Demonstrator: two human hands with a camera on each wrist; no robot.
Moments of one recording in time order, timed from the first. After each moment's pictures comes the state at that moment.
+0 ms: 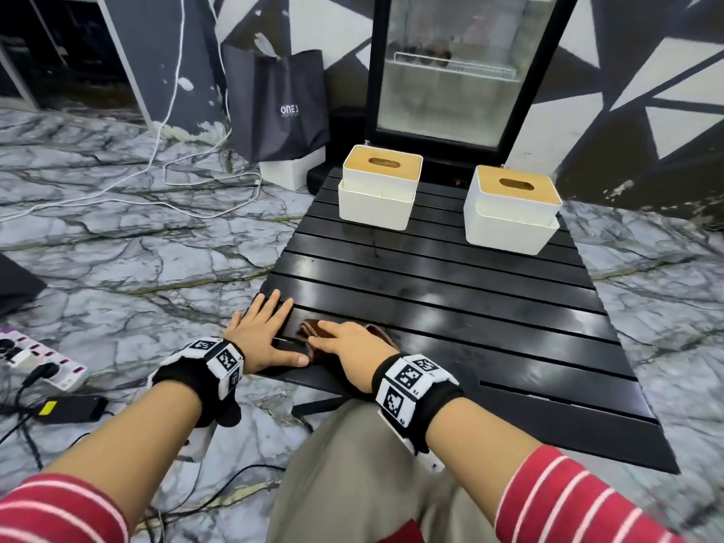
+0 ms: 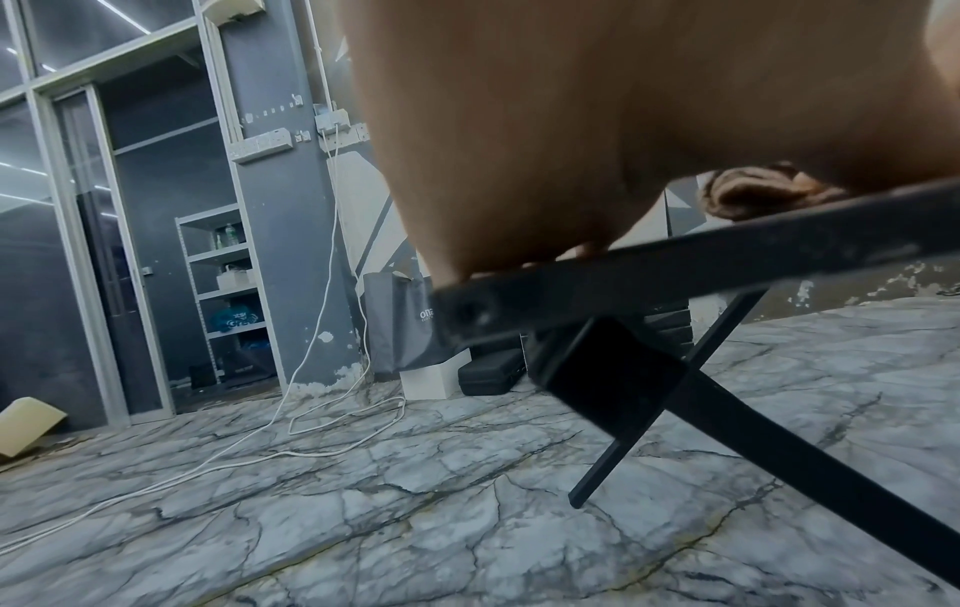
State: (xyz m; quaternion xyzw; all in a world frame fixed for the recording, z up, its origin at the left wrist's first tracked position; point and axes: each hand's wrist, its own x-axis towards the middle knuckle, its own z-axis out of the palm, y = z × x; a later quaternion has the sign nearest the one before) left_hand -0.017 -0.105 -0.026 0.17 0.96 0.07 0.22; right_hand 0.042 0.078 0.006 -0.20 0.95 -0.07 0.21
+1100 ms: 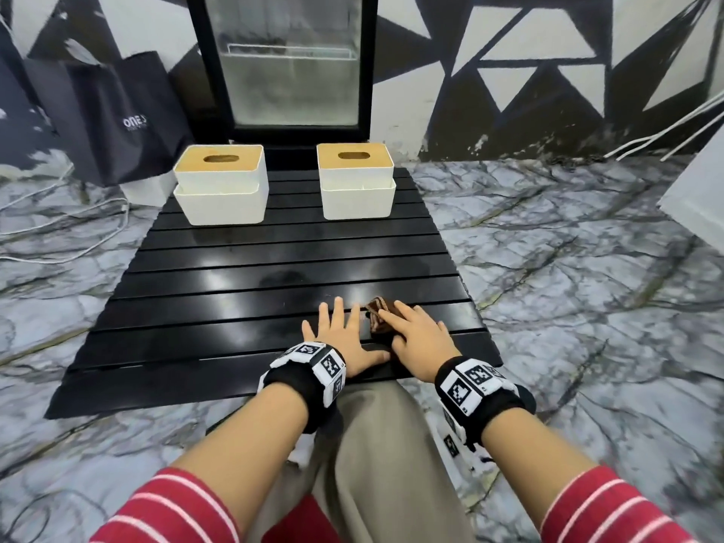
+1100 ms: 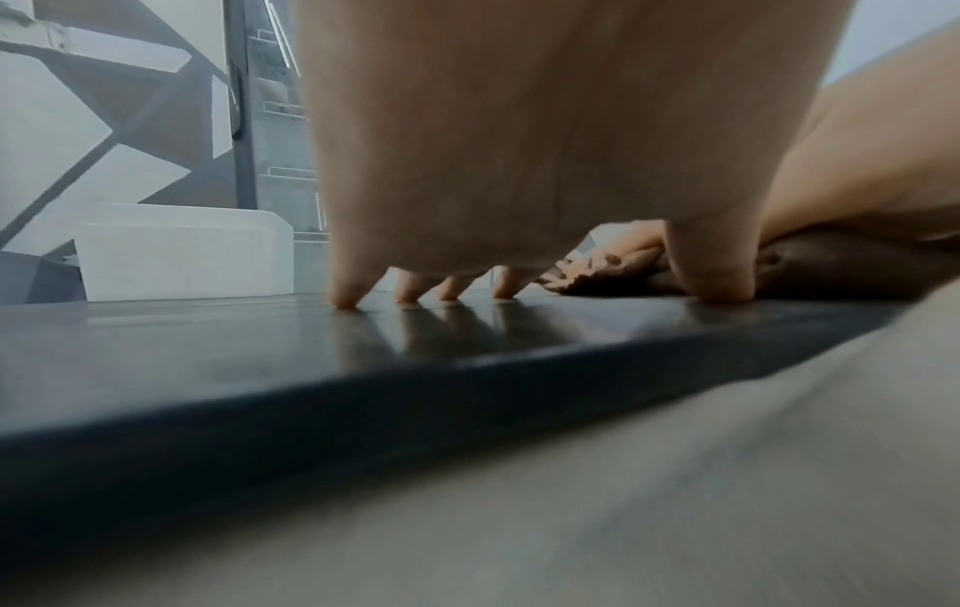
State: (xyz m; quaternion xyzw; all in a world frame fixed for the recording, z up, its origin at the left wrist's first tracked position) left_hand 0.099 0.176 -0.025 0.28 0.93 0.05 0.21; right_hand 0.175 0.301 -0.024 0.17 0.97 -0.20 0.05
